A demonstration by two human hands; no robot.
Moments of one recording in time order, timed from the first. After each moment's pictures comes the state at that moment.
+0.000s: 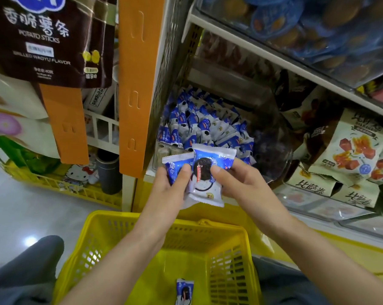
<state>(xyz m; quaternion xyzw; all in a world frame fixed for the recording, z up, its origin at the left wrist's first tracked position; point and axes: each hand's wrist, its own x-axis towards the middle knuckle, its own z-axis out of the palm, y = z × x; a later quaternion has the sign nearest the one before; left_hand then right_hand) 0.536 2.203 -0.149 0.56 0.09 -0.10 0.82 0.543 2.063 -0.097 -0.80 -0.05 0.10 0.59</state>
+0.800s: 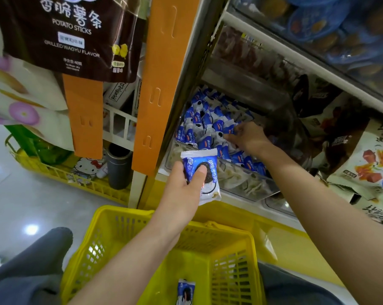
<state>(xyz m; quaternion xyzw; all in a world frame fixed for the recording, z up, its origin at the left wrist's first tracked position) 0.546 2.204 -0.152 0.59 0.09 -0.08 0.80 0.692 2.055 -0.111 -0.98 0.05 0.09 0.18</state>
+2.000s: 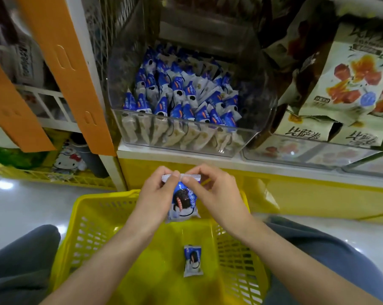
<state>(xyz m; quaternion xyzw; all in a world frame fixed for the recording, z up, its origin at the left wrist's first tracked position) 0.521 2.169 -0.198 0.71 0.08 -0.11 0.69 0.518 2.041 -0.194 -0.88 -0.05 -0.03 0.47</state>
